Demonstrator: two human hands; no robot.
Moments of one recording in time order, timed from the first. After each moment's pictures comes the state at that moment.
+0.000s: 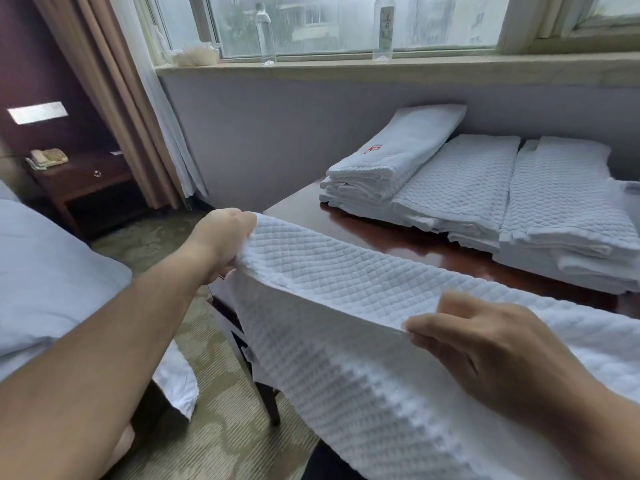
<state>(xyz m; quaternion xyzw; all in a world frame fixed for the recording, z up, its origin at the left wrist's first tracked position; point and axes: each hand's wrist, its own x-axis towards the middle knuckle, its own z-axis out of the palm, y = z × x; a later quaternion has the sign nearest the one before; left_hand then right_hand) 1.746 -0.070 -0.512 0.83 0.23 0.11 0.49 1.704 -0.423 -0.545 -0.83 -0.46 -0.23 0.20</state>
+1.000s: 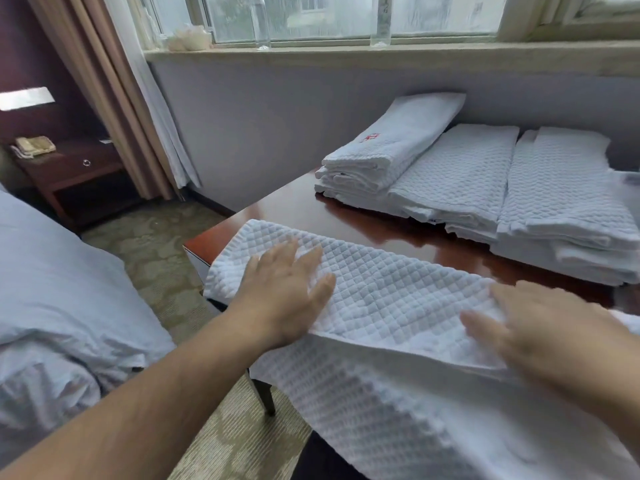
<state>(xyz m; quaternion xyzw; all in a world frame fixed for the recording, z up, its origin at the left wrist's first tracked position) 1.706 -0.151 -0.562 0.99 0.04 0.01 0.11 1.710 -0.441 -0.522 -1.00 -0.02 0.09 -0.02</state>
